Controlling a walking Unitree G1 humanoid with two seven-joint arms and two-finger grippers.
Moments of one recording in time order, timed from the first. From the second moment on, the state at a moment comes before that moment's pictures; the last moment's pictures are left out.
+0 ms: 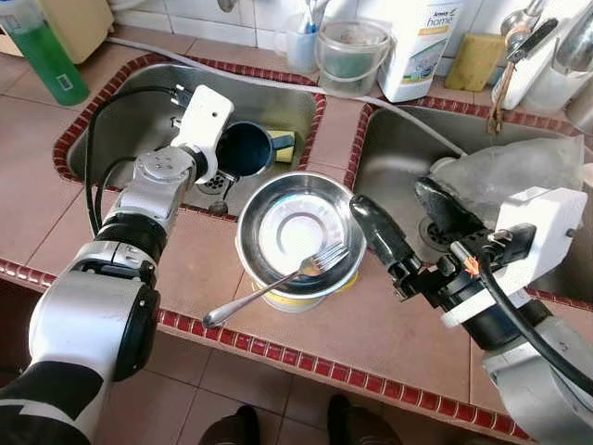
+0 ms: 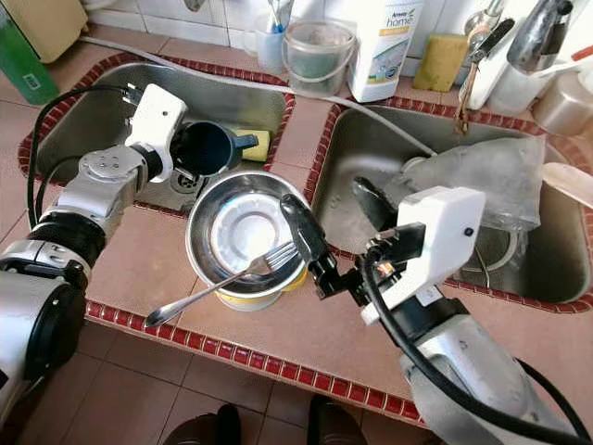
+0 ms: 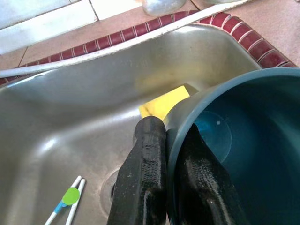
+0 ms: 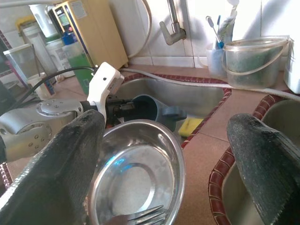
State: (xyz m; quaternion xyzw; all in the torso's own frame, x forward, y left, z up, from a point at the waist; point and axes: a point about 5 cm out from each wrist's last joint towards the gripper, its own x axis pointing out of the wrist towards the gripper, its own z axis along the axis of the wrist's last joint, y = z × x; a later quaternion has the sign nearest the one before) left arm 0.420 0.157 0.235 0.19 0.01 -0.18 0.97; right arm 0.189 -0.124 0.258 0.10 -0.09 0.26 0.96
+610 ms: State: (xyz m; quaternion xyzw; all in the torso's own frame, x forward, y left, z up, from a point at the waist) left arm 0.422 0.158 0.239 0.20 0.01 -0.15 0.97; right arm 0.193 -0.133 0.273 0.10 -0.12 0.22 0.96
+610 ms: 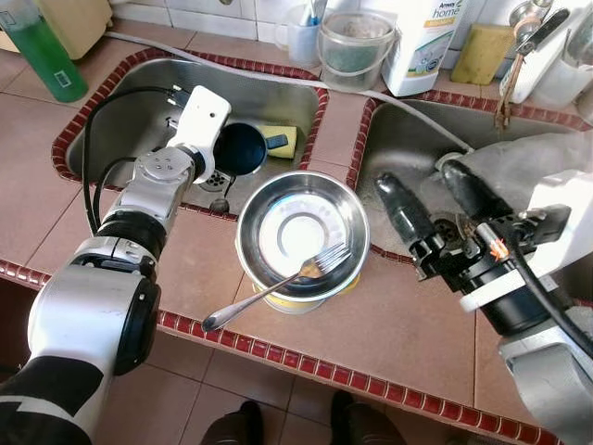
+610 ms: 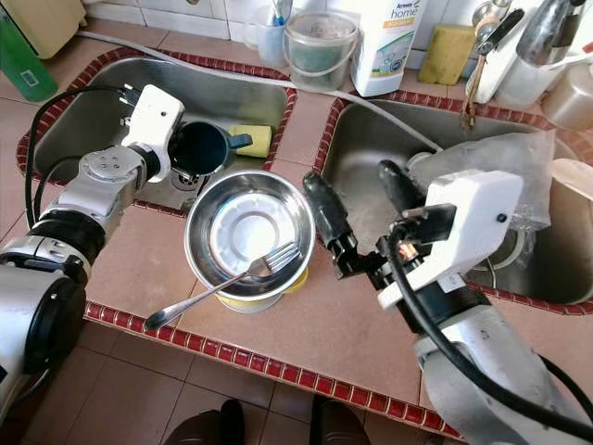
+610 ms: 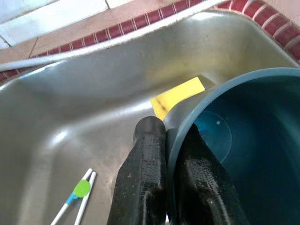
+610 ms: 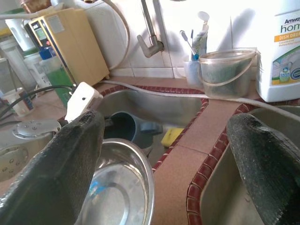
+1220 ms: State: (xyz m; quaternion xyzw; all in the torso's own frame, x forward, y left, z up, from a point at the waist) left arm 0.425 0.153 0.249 0.18 0.00 -0.14 0.97; right arm 0.194 -0.132 0.279 0.11 -0.13 0.21 0.96
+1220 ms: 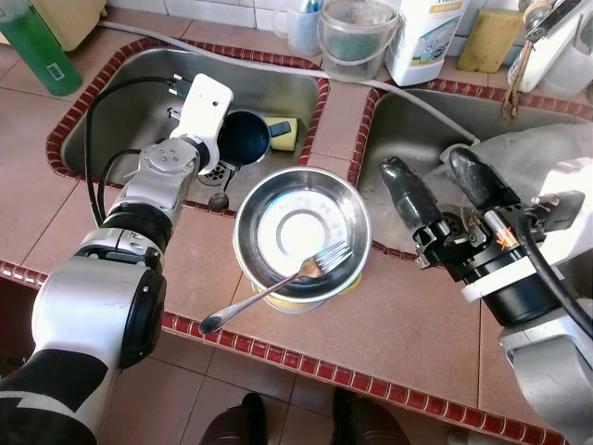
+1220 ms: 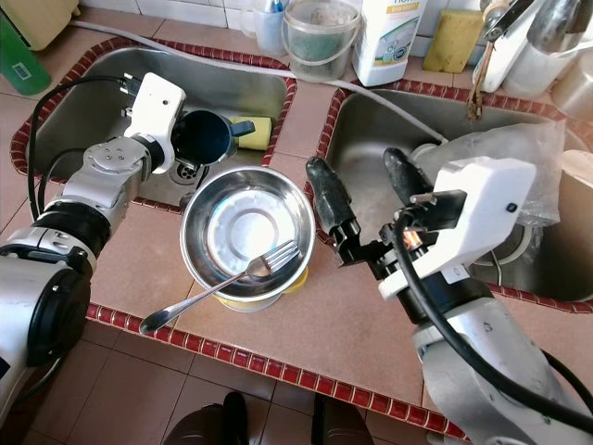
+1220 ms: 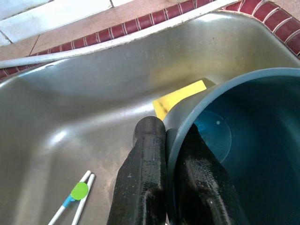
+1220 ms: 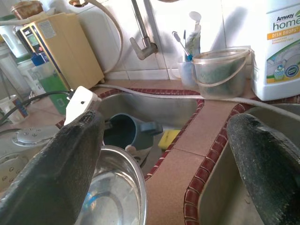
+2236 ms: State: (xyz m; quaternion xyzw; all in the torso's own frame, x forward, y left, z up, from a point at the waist) left arm 0.425 0.159 0.255 0.17 -0.01 -0.13 0.98; right arm 0.193 -0.132 0.284 0.11 -0.15 0.22 0.96
